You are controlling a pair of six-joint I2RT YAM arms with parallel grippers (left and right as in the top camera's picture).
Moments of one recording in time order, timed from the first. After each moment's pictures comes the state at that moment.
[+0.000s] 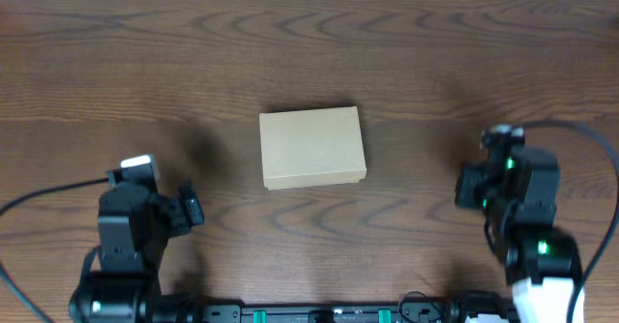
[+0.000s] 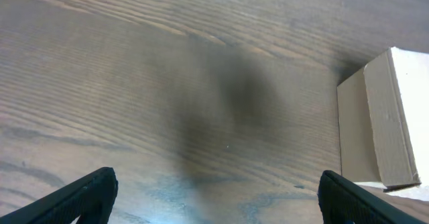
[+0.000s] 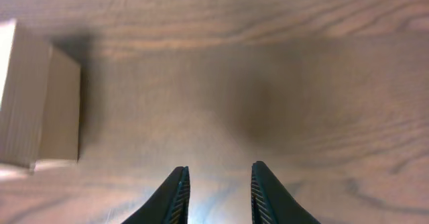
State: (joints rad) left arm -0.04 0.54 0.64 -0.84 -0.12 -0.23; right arm -0.04 0.75 0.66 -0.71 -0.03 0.08
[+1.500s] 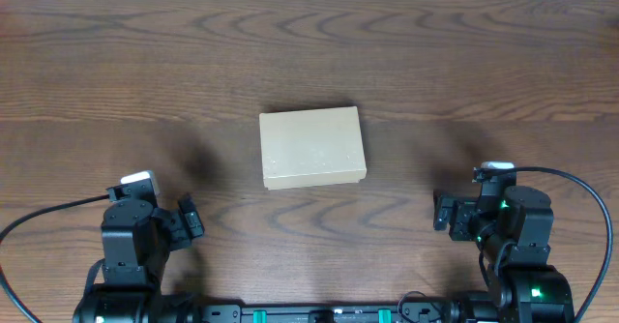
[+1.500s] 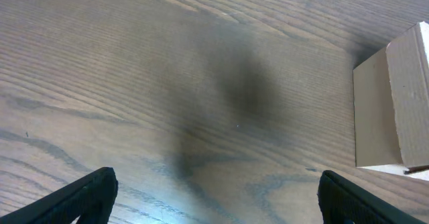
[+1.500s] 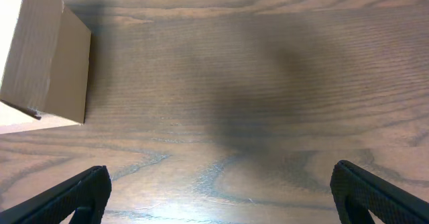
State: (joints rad) left arm -0.04 0.47 0.58 -0.89 -0.14 -0.25; right arm -0.03 0.55 0.55 -0.79 -0.06 0.06
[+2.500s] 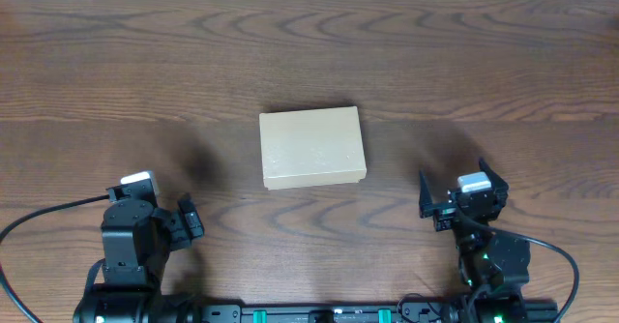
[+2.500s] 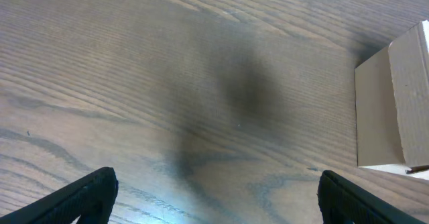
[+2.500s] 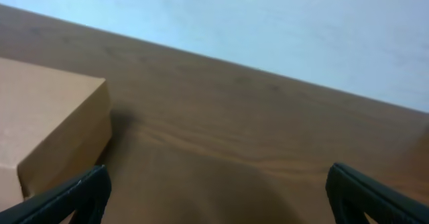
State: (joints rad) left arm -0.04 0.47 0.58 -0.90 -0.14 -0.25; right arm 0.10 0.16 0.09 -0.07 -0.05 -0.17
